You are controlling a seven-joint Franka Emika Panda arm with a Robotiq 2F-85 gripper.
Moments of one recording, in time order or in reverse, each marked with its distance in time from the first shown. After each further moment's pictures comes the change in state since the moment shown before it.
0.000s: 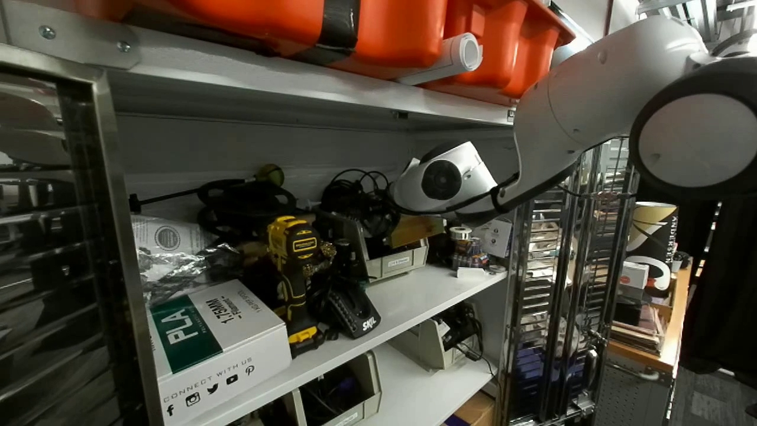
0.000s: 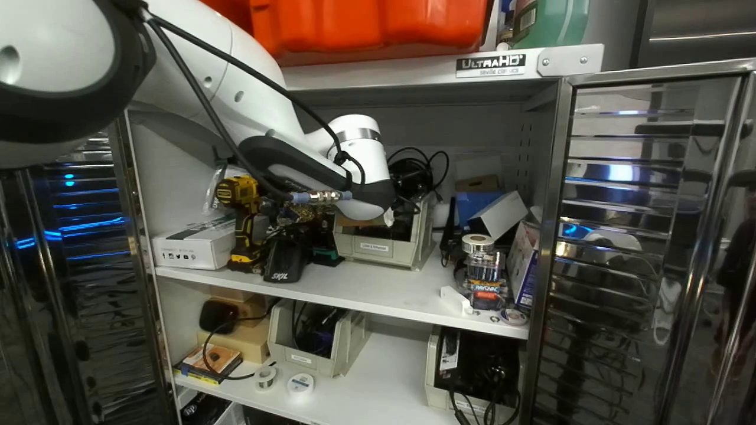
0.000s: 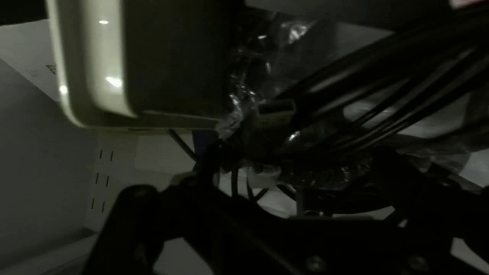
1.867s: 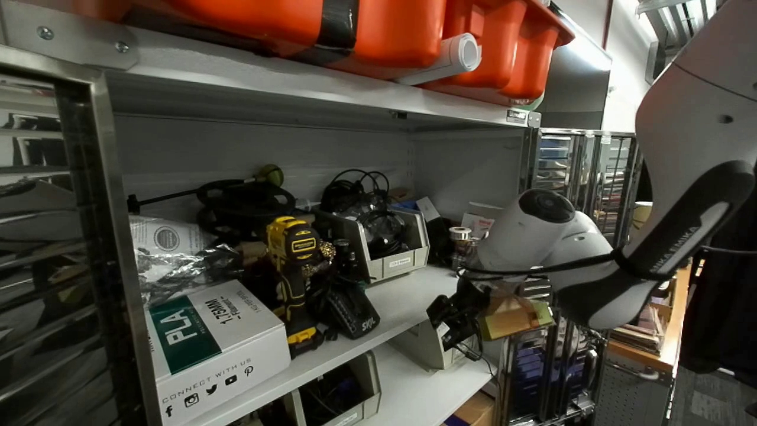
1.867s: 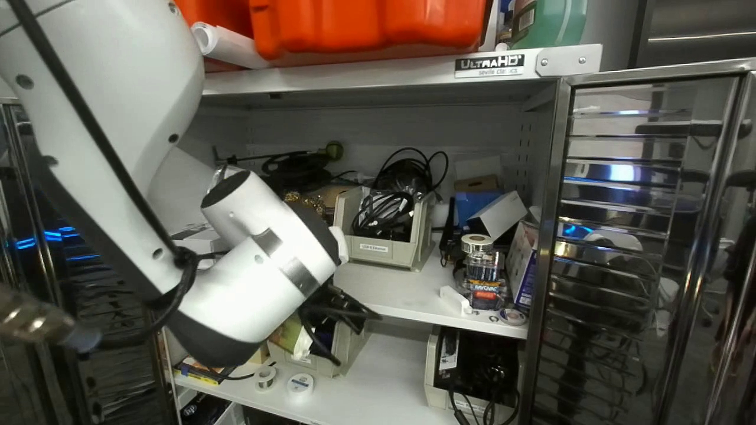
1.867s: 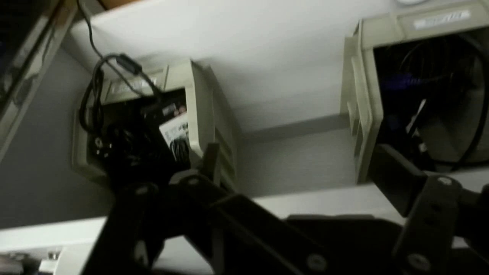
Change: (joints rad) arm -0.206 -0.453 0.199 -1.044 0.587 0.118 -0.610
